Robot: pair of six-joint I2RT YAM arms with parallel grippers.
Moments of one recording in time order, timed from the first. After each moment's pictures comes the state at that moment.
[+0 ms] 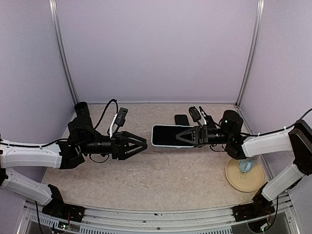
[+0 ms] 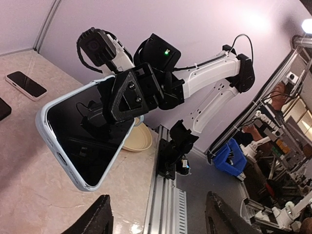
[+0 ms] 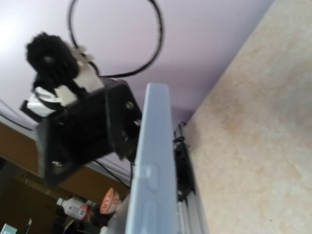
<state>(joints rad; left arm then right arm) -0.87 1.23 0.61 0.61 0.61 -0.57 0.62 1.48 0.63 0.89 -0.95 1.01</state>
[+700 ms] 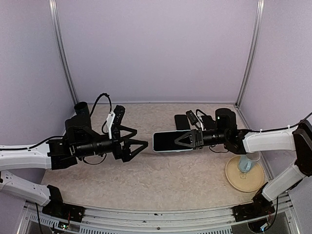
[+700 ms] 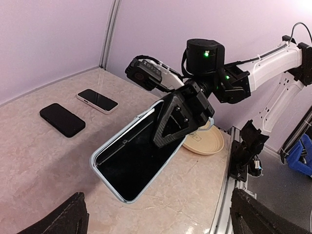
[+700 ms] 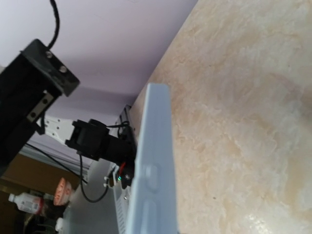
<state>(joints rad) -0.96 1.10 0.68 0.28 0.19 -0.28 0.63 1.46 0.71 0.47 -0.87 0.75</state>
